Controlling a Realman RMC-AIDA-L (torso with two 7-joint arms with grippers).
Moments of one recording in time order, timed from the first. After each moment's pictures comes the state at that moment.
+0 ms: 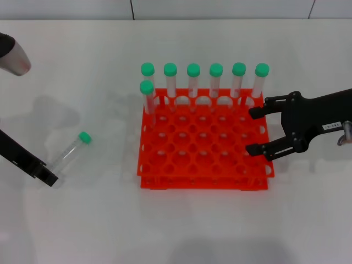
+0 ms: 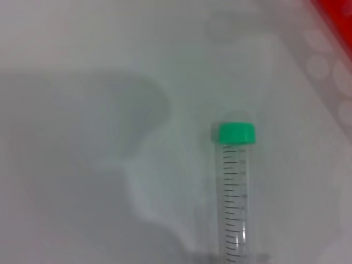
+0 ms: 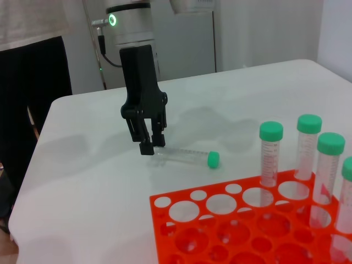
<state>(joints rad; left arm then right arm) -0.66 -2.02 0.99 1.02 2.82 1.69 -2.34 0.59 1.99 -1.09 -0.88 -1.96 -1.55 1.50</state>
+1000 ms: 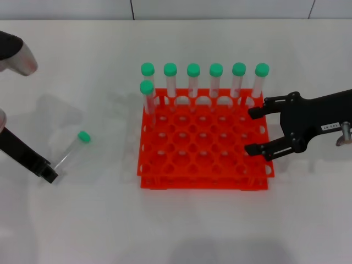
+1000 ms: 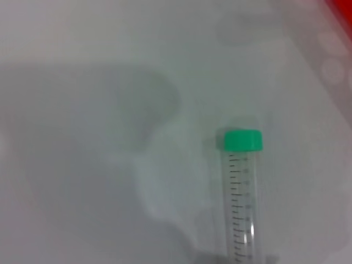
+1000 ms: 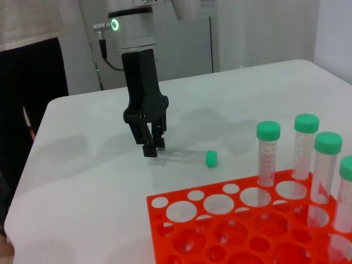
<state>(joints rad) -0.68 -2.02 1.01 0.97 2.83 1.65 -2.36 0.59 2.00 -1.09 -0.88 -1.96 -1.54 1.50</state>
